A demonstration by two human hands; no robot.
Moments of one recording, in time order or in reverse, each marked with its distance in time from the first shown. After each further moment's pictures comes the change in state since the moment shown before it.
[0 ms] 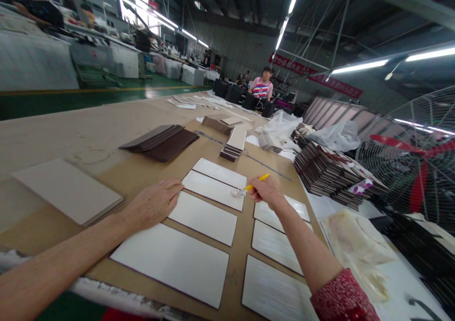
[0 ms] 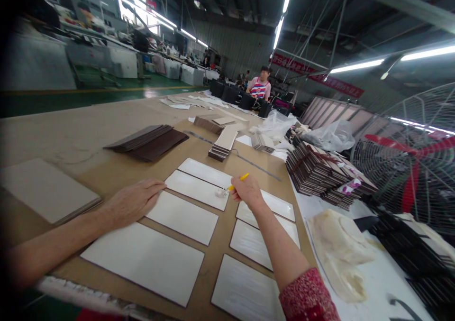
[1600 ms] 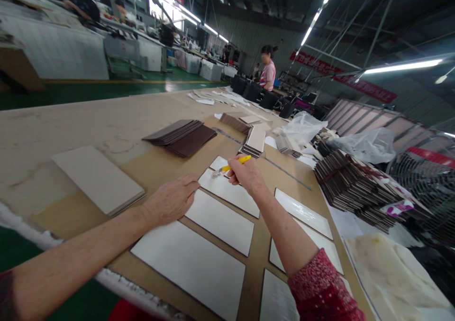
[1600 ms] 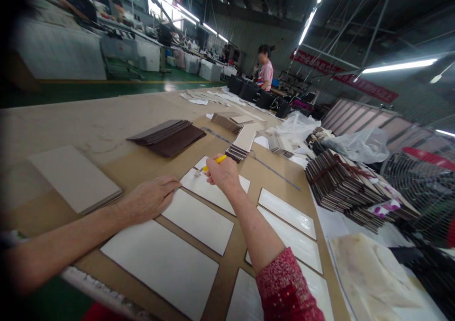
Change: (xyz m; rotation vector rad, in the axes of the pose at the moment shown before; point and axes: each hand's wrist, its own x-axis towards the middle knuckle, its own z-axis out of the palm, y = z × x) left_hand 0.001 0.002 -0.007 -0.066 -0.040 -0.072; right_hand 0.004 -0.105 0.096 -0.008 -0.108 -0.307
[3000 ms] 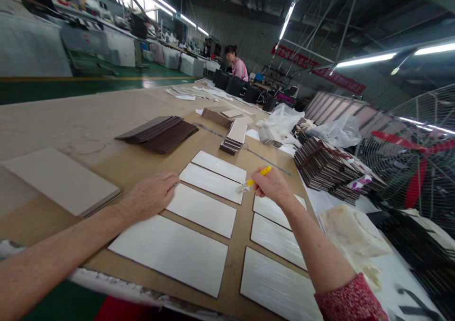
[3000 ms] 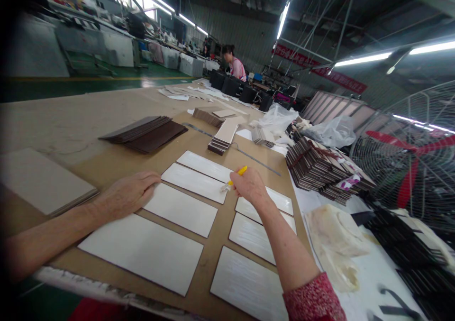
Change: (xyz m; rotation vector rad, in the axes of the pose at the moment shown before) left_hand -0.001 -0.004 0.003 0.024 0.010 0.021; right_hand -0.069 0.061 -0.102 -0.245 0.104 0.168
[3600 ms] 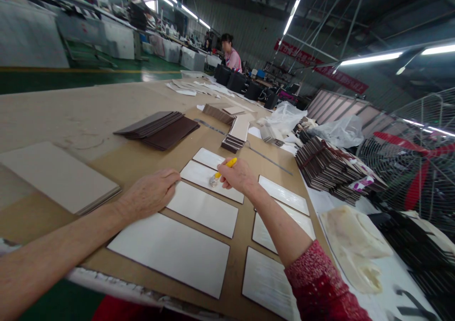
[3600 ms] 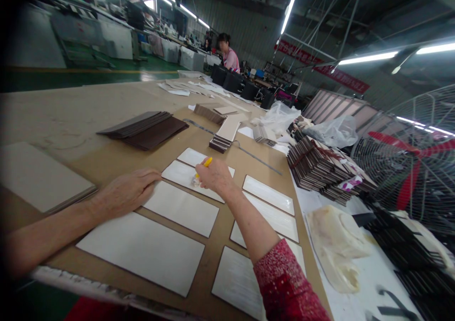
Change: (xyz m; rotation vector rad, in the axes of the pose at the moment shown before) left_hand 0.000 0.001 -0.004 -0.023 -0.018 -0.002; right_hand 0.018 -0.061 0.068 0.007 -0.143 -0.149
